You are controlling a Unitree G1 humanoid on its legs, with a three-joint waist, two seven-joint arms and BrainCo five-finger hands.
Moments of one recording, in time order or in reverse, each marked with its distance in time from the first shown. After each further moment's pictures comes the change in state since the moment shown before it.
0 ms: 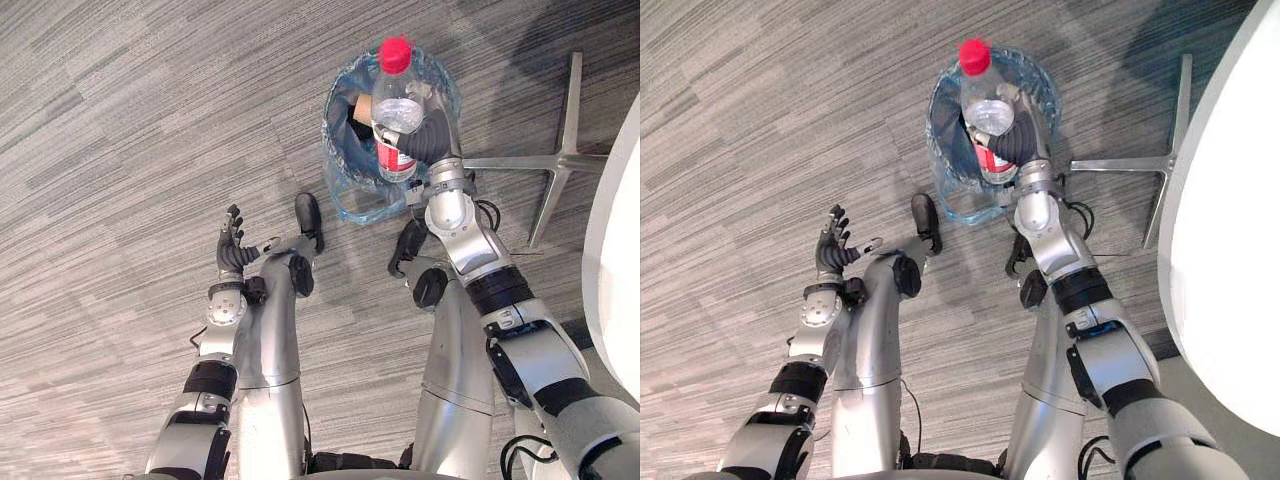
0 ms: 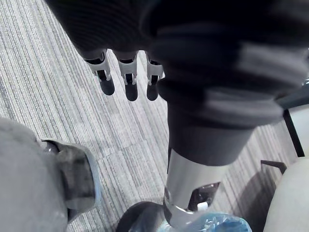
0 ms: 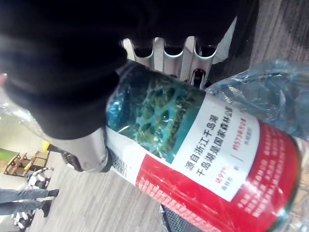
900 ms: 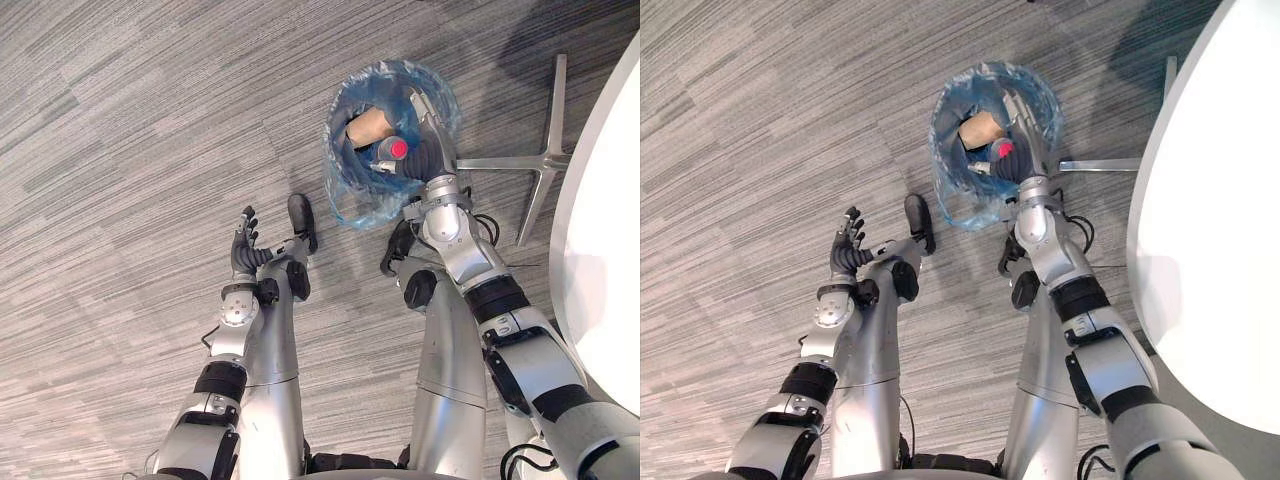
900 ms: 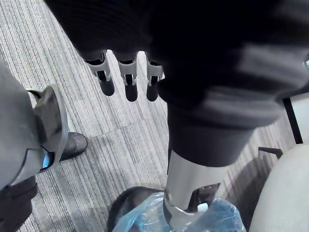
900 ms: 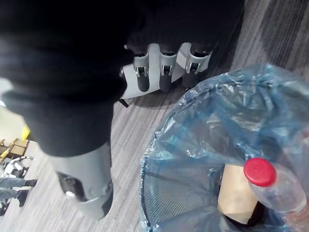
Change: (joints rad) left arm 0.000 -0.026 -0.026 0.003 0.003 0.000 0.003; right arm 0.080 0.007 0.025 -0.016 -0.136 -0.002 0.001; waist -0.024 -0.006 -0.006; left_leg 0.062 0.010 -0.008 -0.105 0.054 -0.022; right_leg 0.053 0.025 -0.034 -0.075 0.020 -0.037
